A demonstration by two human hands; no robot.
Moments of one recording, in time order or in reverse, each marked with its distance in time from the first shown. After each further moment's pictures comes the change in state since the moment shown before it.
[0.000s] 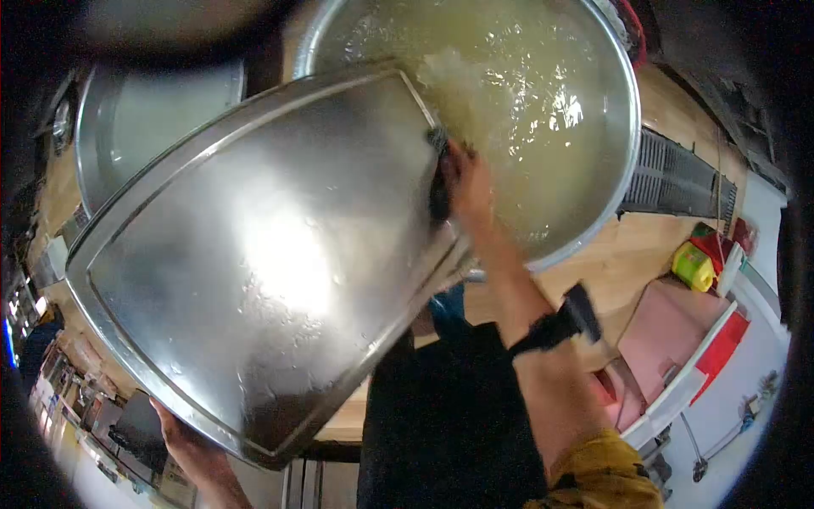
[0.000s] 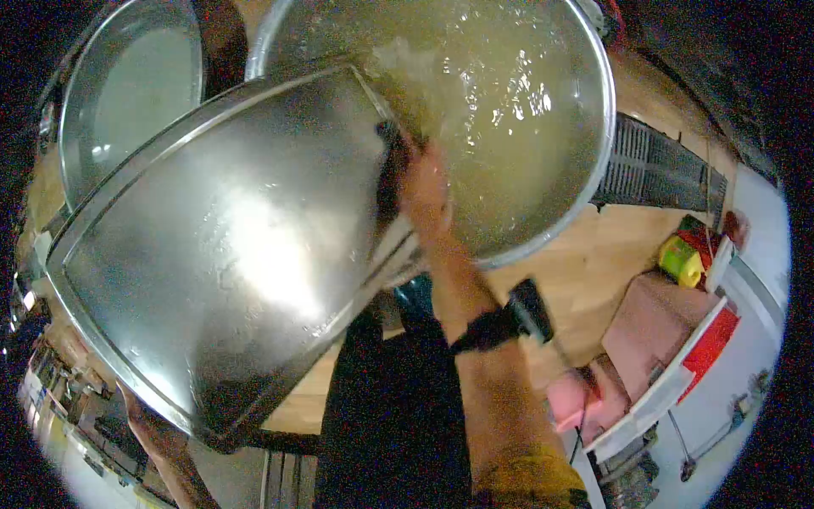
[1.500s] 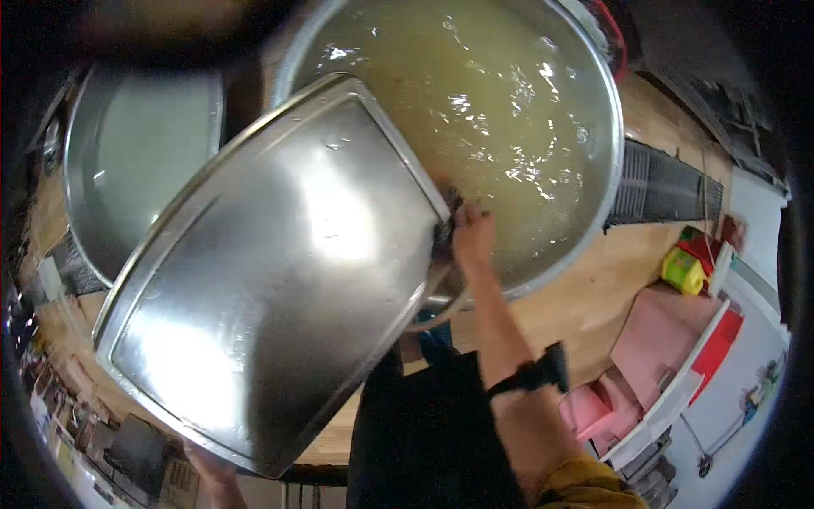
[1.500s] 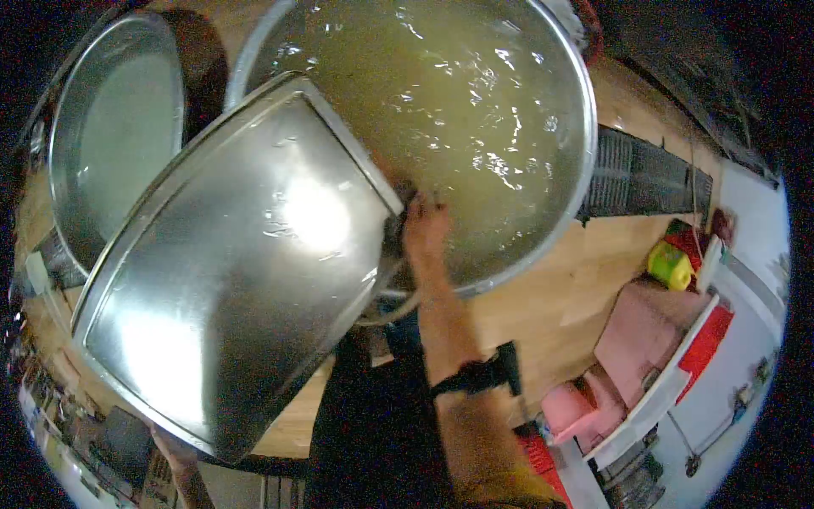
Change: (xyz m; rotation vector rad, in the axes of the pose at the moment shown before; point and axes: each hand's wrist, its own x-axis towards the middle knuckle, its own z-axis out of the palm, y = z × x) left_hand 0.054 -0.080 -0.143 0.339 -0.052 0.012; right_hand -0.021 0.048 -0.022 0.011 -0.048 0.368
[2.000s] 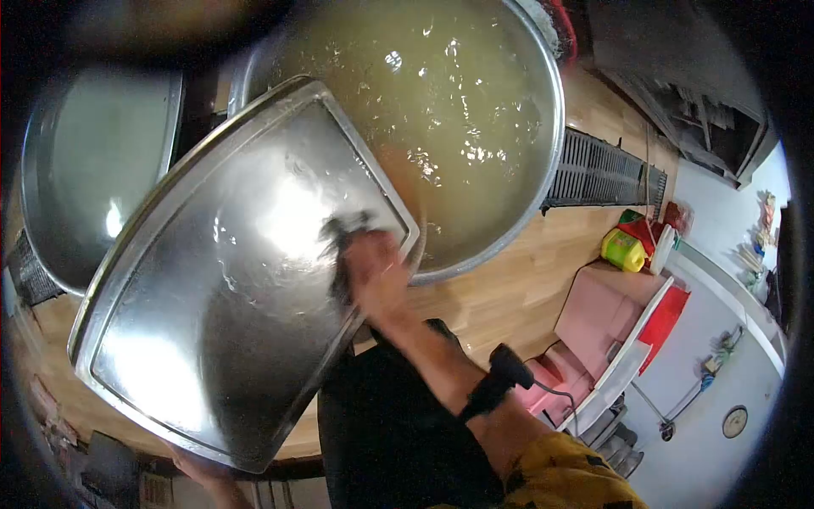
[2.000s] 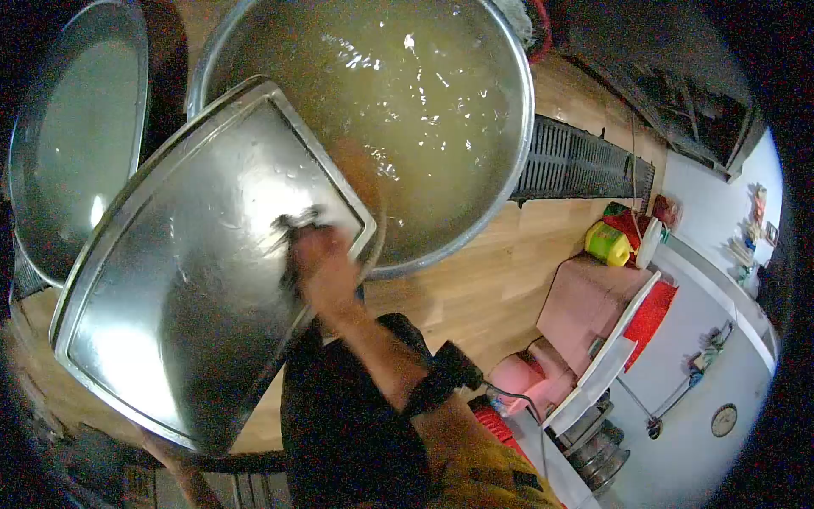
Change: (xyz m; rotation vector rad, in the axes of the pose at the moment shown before) left_hand -0.006 -0.033 0.023 1.047 0.325 0.364; right_hand -0.126 -0.095 -0.022 -0.080 -0.007 -0.397
